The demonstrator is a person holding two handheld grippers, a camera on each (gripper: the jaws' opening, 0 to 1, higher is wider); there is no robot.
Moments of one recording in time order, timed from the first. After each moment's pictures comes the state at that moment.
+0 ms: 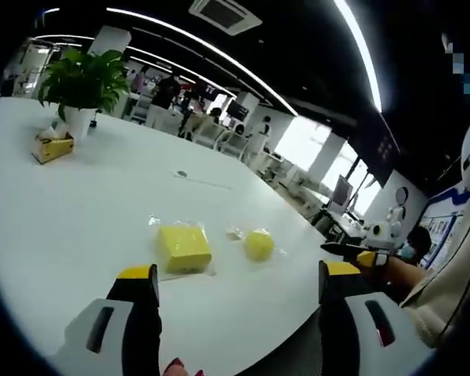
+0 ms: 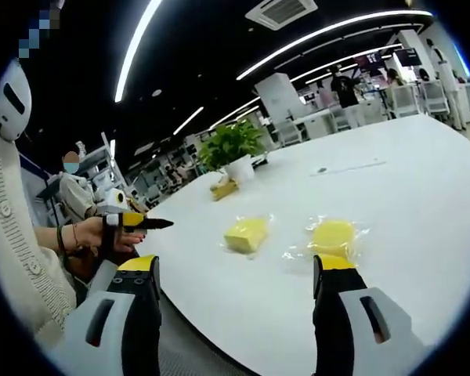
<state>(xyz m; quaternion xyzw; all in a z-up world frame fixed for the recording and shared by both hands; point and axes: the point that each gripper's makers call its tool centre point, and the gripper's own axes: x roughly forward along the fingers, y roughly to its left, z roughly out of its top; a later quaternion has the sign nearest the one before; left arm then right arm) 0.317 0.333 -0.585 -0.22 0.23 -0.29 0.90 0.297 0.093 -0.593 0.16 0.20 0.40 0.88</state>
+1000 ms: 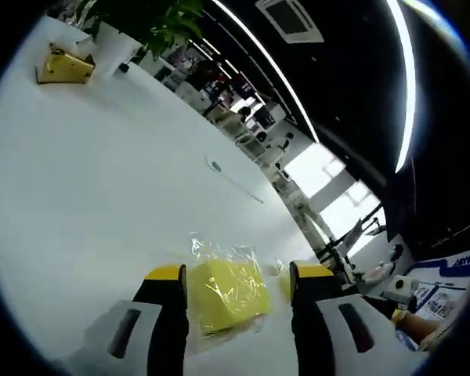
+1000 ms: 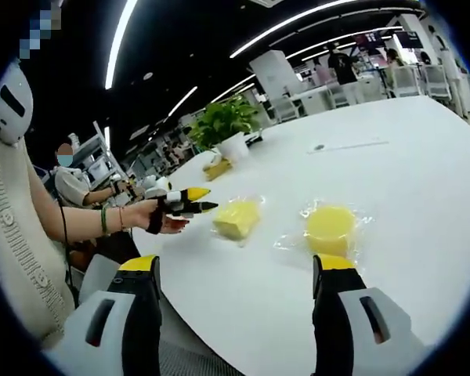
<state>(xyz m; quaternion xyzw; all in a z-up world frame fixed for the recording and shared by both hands) 0.452 0.340 -0.678 -0.37 0.27 -0.26 0.85 0.324 0.101 -0.620 0.14 0.27 0.40 0.86</state>
